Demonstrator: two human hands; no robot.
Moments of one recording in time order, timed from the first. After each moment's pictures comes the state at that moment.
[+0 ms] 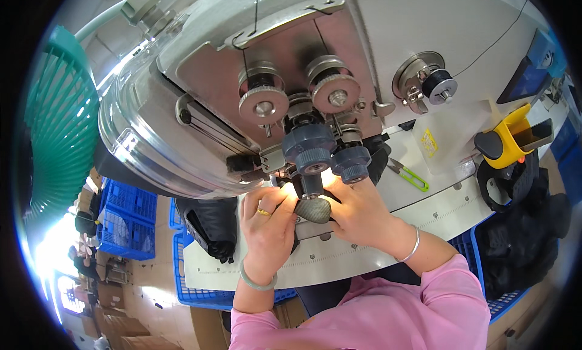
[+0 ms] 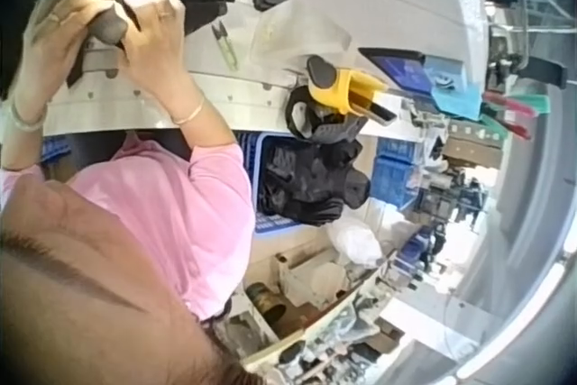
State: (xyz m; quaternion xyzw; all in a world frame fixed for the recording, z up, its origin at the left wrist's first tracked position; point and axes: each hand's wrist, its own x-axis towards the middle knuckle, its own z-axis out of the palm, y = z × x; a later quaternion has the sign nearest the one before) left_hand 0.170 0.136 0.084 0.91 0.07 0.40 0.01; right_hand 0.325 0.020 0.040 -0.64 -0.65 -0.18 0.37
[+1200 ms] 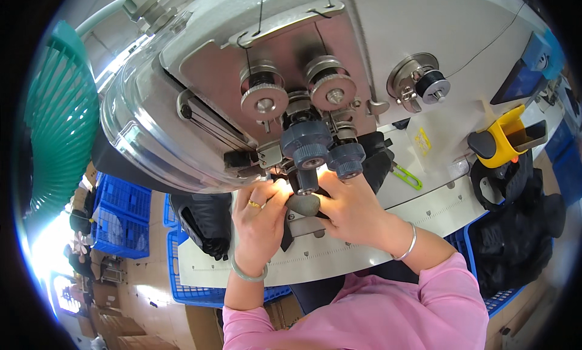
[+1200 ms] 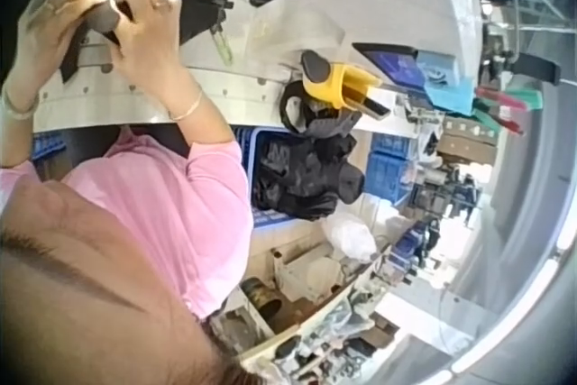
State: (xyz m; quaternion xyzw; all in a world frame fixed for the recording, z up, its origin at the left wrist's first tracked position) left_hand 0.171 0.146 0.081 0.91 0.07 0.40 0.04; right_hand 0.324 0.016 0.057 -0.62 -0.68 -0.13 0.36
